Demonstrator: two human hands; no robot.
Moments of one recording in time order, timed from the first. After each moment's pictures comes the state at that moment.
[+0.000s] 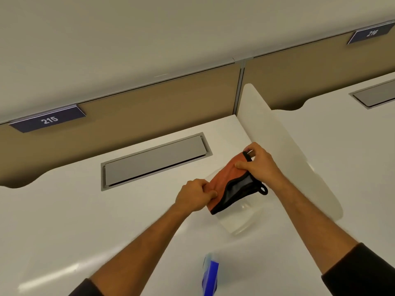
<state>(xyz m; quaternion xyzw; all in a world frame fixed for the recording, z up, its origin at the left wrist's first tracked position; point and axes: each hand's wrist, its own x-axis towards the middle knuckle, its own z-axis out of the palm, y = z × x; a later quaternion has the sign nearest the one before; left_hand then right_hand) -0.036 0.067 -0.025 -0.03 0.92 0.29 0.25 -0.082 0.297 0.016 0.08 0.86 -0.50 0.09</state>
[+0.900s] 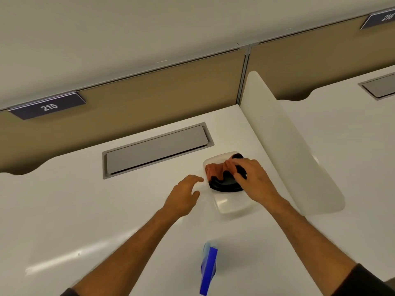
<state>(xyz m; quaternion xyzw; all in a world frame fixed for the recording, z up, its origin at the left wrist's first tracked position) 0.001 0.030 -0.052 0.04 0.93 0.30 0.19 -0.025 0.279 -0.024 -0.05 0.93 -0.37 0.07</state>
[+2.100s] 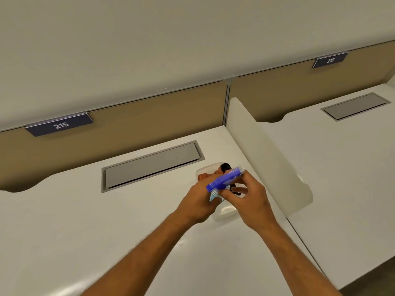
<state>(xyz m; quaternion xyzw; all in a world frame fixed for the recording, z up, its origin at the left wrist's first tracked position) 0.056 0.090 0.054 0.14 0.89 0.43 0.12 0.090 0.247 0.083 0.03 0.82 -0.57 -0.03</state>
